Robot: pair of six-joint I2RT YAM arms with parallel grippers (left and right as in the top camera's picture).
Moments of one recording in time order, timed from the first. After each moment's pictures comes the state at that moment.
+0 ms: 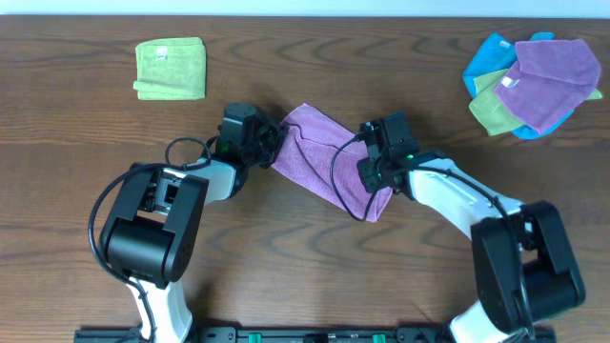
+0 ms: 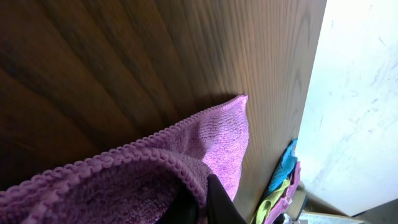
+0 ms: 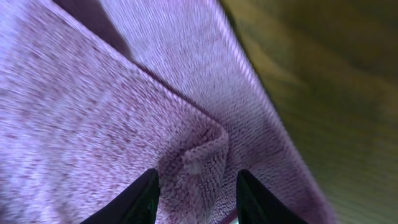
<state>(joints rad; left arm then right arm) -0.30 1.98 0.89 0.44 0.33 -1.45 0.35 1.78 0.94 -0.35 0.02 -0.01</state>
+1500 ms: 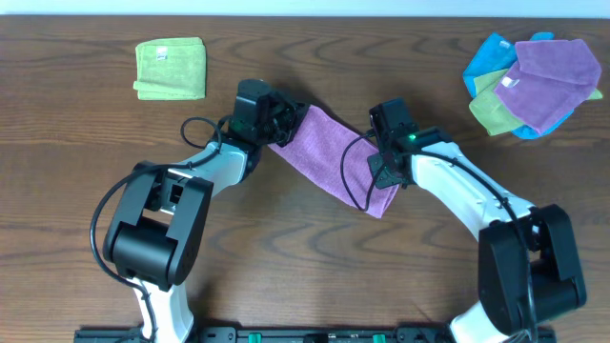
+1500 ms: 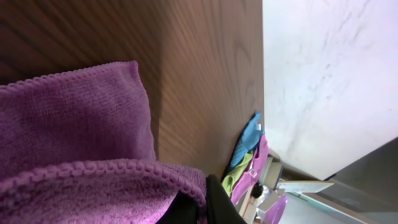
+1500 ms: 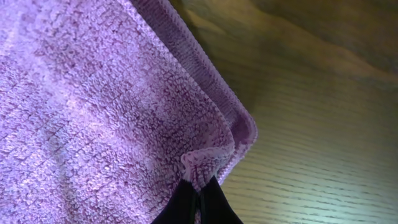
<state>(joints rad) -0.35 1.98 1.06 0.37 0.39 -1.46 0.35 1.76 1.11 -0.69 0.18 0.06</state>
